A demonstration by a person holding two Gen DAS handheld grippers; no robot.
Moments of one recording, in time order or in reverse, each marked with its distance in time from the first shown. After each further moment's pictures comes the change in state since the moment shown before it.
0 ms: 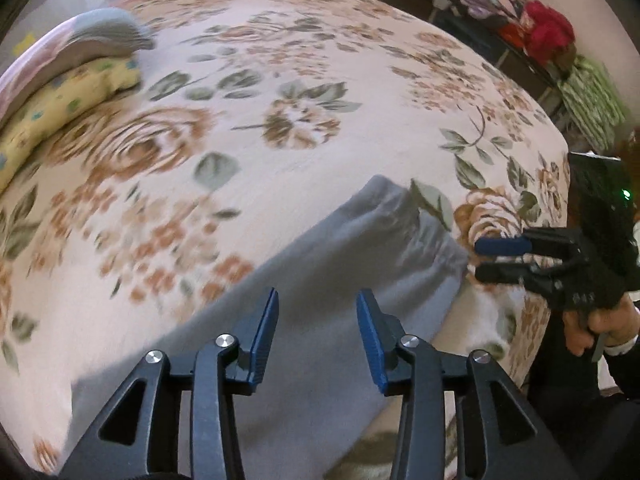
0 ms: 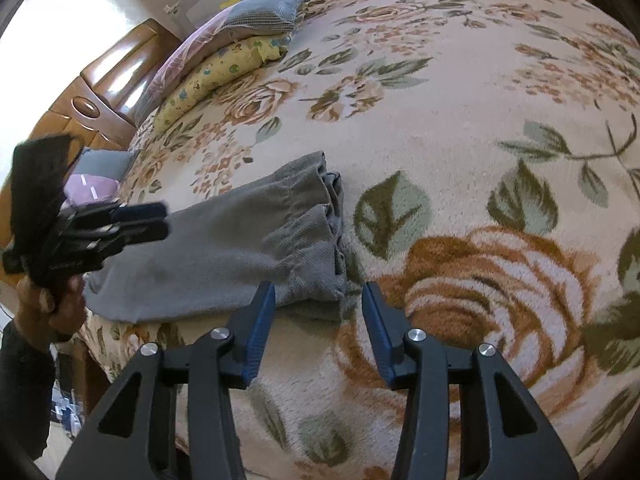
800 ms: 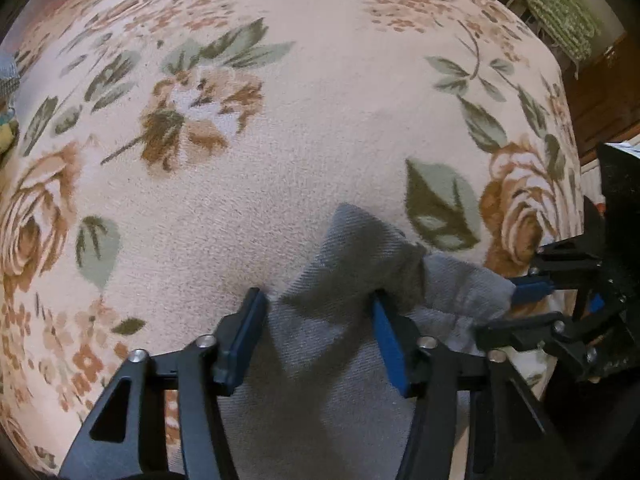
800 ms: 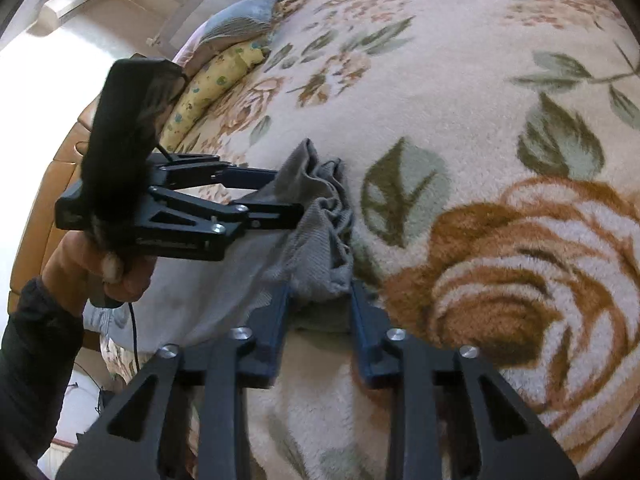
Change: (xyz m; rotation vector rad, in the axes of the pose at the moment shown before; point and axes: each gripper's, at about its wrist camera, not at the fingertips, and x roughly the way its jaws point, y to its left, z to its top) left arm 0.092 -0.021 0.050 0.231 0.244 -0.083; right arm 0.032 -0.020 -0.007 0.184 -0.020 0.138
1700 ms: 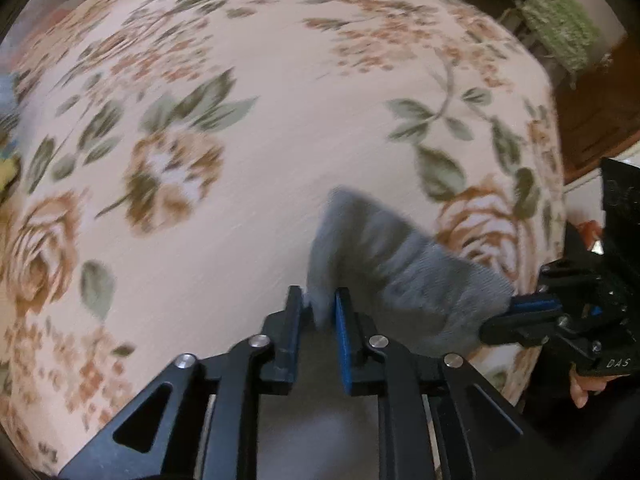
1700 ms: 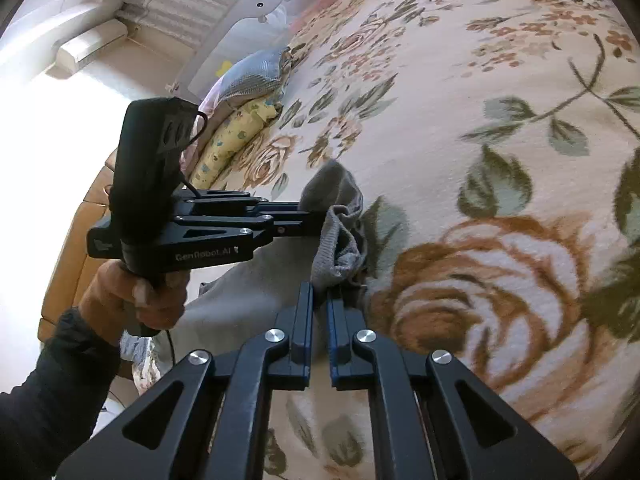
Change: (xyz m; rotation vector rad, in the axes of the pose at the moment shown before) left arm -0.021 -0.030 0.032 -0.017 -0.031 0.043; right arm -0.064 -0.007 0.004 0.023 -0.112 0.053
